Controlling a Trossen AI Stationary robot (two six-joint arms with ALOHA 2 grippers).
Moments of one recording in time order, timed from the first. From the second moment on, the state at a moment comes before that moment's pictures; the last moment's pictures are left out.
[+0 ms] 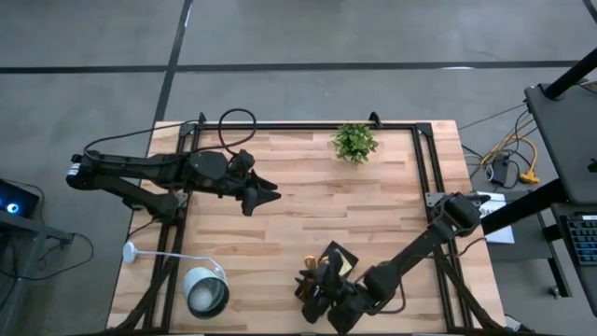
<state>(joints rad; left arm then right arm) -0.10 1.11 1.17 -0.41 -0.10 -0.78 0.68 2.02 1.48 -0.20 0.89 0.99</state>
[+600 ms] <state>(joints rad) -0.11 1.11 1.17 -0.40 -0.06 -0.58 0.67 1.91 1.66 -0.35 0.99 0.81</state>
